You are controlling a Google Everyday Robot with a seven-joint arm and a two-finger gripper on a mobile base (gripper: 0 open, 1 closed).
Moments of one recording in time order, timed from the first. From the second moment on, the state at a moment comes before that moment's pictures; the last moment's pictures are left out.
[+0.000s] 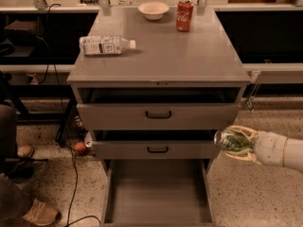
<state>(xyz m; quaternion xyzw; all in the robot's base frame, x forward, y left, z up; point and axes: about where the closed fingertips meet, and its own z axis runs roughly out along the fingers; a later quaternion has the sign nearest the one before) 0.503 -0.267 0.683 -0.61 0.58 0.06 0.54</state>
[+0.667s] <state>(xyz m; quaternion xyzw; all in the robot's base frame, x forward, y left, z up) 0.525 -0.287 0.792 -0.61 0.59 0.07 0.53</state>
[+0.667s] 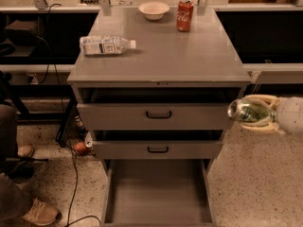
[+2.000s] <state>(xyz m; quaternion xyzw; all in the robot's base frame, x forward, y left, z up) 0.634 -0.235 0.892 -0.71 0.58 0.10 0.39</state>
